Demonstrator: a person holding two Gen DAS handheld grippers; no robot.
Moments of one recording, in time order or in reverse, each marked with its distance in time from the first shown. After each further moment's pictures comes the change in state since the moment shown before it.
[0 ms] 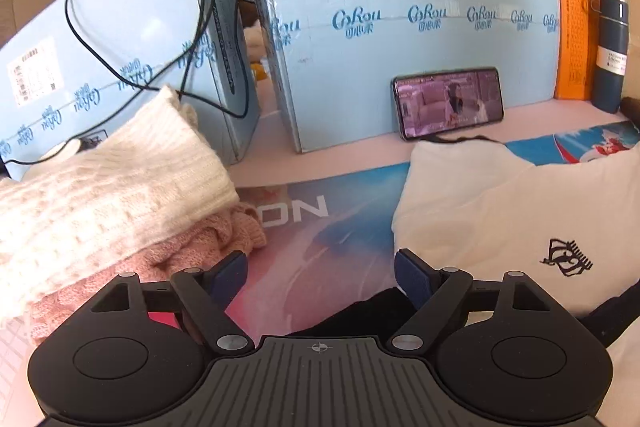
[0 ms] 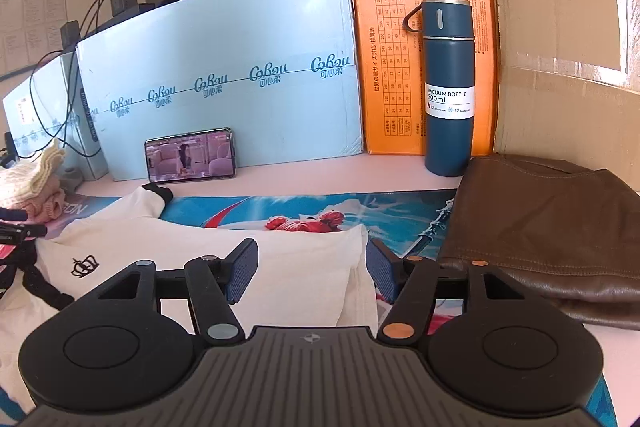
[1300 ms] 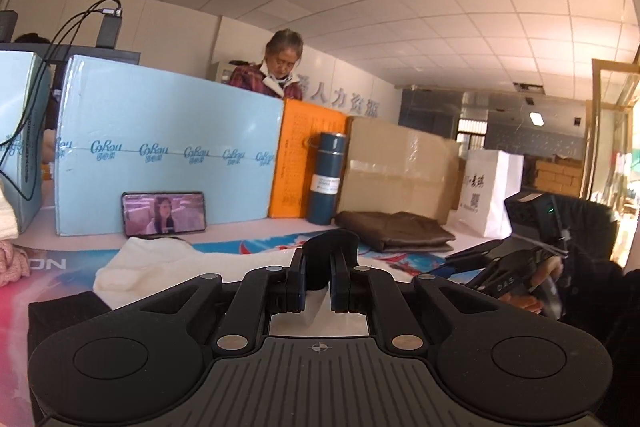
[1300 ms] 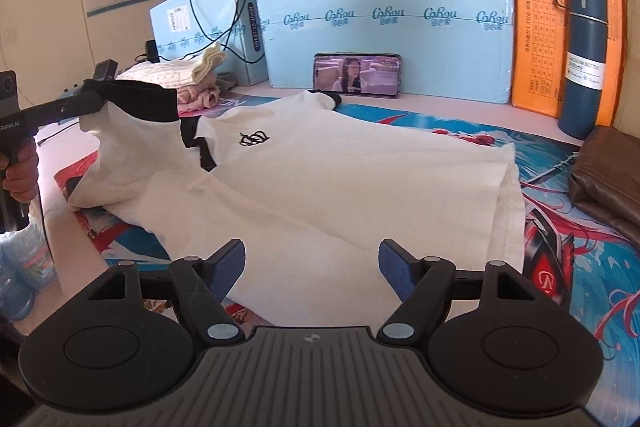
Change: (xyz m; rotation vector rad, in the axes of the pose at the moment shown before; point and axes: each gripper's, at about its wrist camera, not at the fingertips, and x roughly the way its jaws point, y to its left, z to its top) left arm -0.161 -0.044 -0.066 -0.074 -0.353 -0.836; right arm -0.052 0.063 -0.065 -0.233 0.148 0.369
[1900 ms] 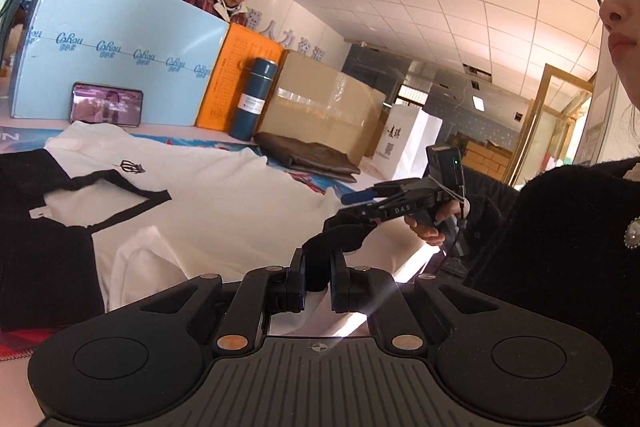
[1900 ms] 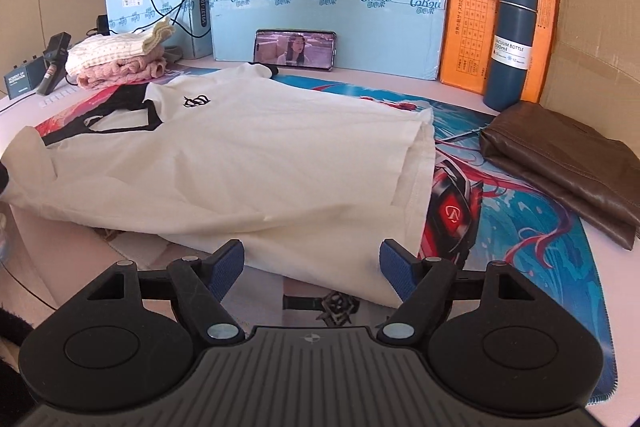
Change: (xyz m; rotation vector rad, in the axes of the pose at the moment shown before) left arm -0.047 -0.016 -0.041 -0.138 0.153 -0.113; right arm -0.042 -0.015 -0.034 0.014 0.058 -0.236
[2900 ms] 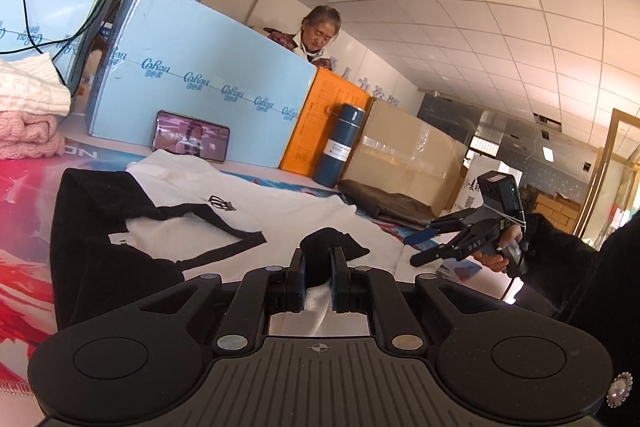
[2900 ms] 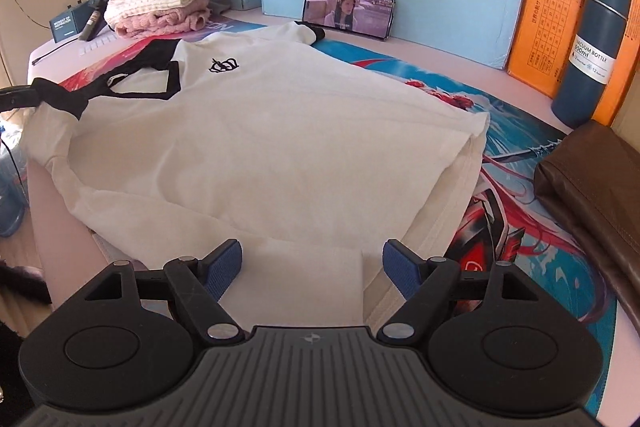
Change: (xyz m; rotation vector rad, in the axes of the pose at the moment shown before) left arm 0.006 0.035 -0.003 -0.061 -0.106 0.205; right arm 0.047 -0.028 0.041 -0.144 0.168 0.209
